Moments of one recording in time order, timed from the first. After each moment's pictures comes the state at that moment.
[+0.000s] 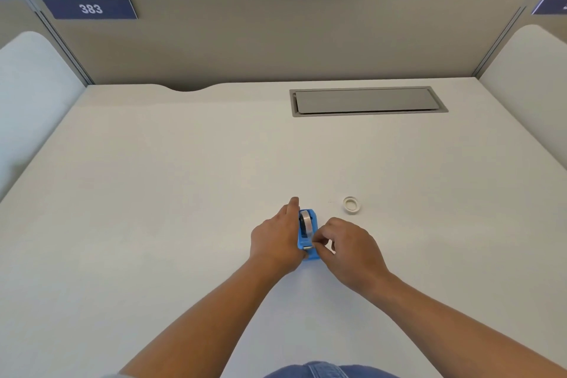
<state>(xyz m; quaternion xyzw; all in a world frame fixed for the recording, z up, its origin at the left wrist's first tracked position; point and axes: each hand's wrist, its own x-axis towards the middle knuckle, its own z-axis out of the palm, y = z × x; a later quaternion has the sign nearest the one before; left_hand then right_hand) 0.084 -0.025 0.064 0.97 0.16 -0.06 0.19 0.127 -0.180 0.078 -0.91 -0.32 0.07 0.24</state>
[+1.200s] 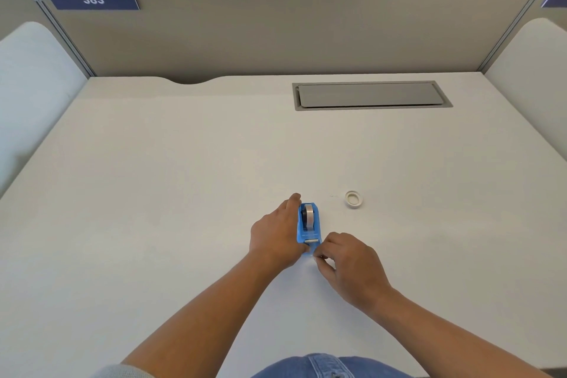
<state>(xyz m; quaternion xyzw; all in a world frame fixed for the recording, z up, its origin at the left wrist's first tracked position) 0.079 -0.023 0.067 0.96 0.16 -0.05 0.23 0.103 -0.194 0.059 -0.90 -0.39 -0.01 0.21</state>
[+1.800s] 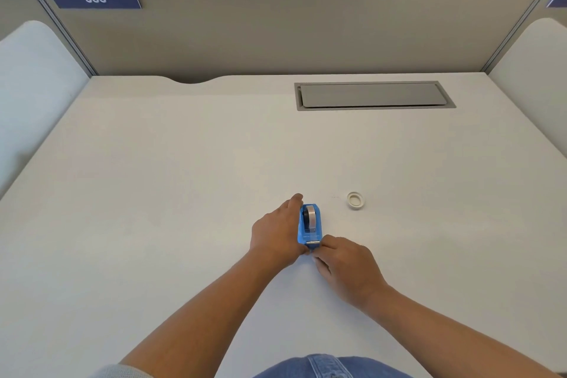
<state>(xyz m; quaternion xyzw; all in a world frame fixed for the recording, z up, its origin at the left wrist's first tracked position) 0.082 -0.019 0.068 0.96 0.15 -0.06 0.23 0.110 -0.190 0.041 -0.88 -0.44 -0.03 0.16</state>
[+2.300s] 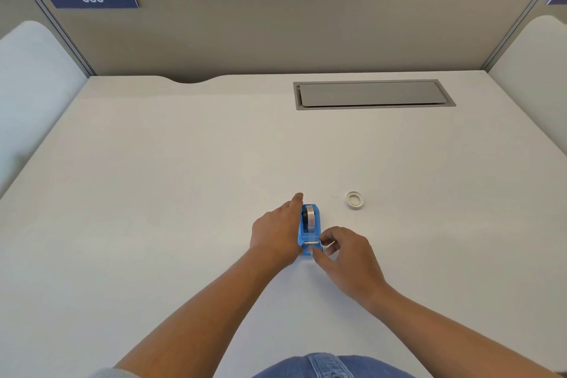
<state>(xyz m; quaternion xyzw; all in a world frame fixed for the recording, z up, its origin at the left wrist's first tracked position) 0.085 -0.020 0.072 0.97 0.14 -0.08 0.19 0.112 -0.185 0.046 -0.91 -0.19 0.12 0.35</state>
